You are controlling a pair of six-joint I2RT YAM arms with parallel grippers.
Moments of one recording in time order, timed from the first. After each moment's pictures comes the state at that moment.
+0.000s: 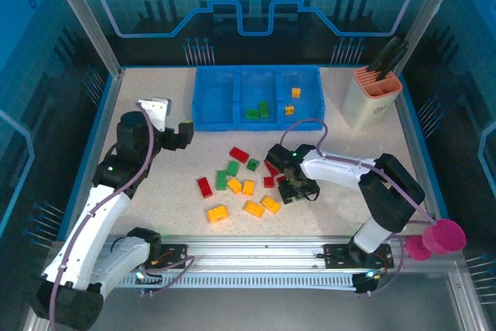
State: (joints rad) left arm -0.19 0.87 0.89 -0.45 -0.04 -0.03; right arm 0.77 1.63 0.95 -0.93 0.12 0.49
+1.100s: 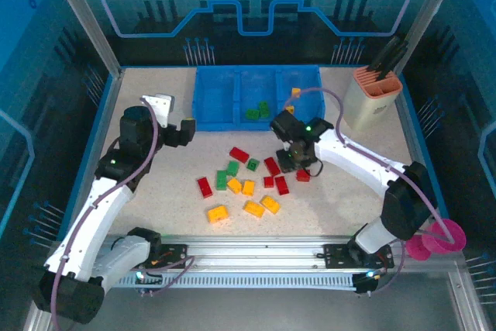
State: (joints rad) left arm -0.19 0.93 0.92 -0.45 -0.04 0.00; right arm 0.69 1.56 1.30 -1.06 0.10 0.38
